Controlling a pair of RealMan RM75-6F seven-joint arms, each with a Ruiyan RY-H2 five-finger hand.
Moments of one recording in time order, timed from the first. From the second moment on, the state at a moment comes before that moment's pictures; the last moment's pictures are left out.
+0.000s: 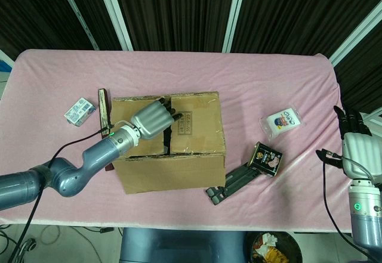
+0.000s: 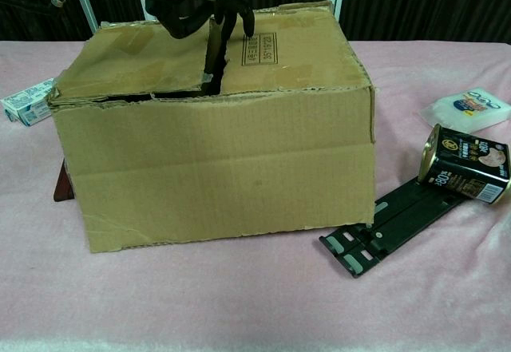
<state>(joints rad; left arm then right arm) -1.21 -1.17 -0.20 -1.66 0.89 0.52 0.76 0.36 -1.00 0.14 -1.91 -1.10 1.51 -0.23</state>
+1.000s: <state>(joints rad) -1.39 -1.07 -0.05 -1.74 0.74 0.60 0.77 0.32 -1.01 0.19 -1.92 -1.13 1.49 -0.23</state>
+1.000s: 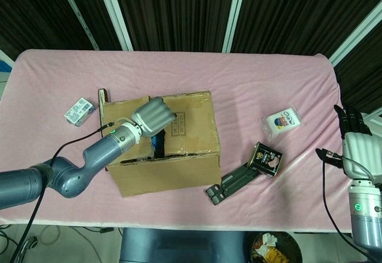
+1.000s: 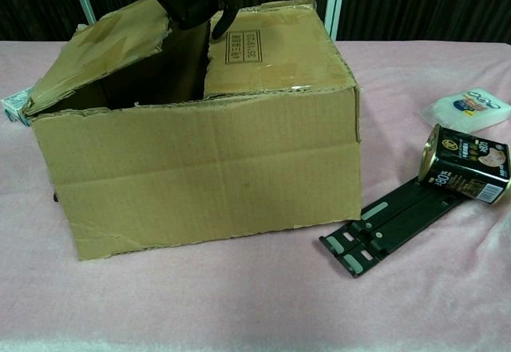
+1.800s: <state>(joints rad) -1.30 -0.70 -0.03 -2.01 0.91 0.65 0.65 0.30 -1.02 0.21 -1.93 -1.17 1.48 -0.25</state>
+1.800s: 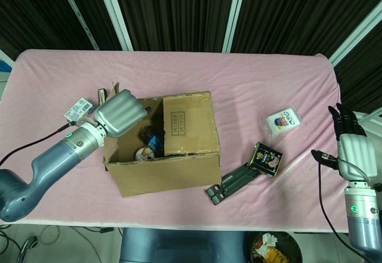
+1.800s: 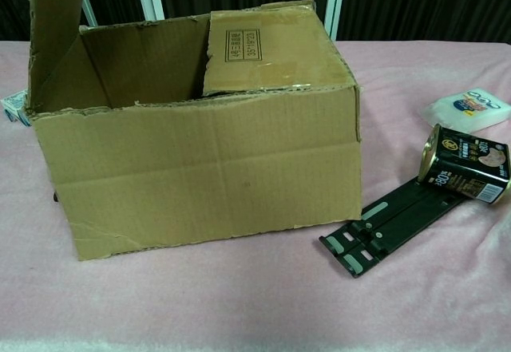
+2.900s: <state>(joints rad) -0.73 -0.33 0.00 -2.15 1.35 0.91 0.40 0.29 -1.03 0.22 -1.94 -1.19 1.44 -0.28</state>
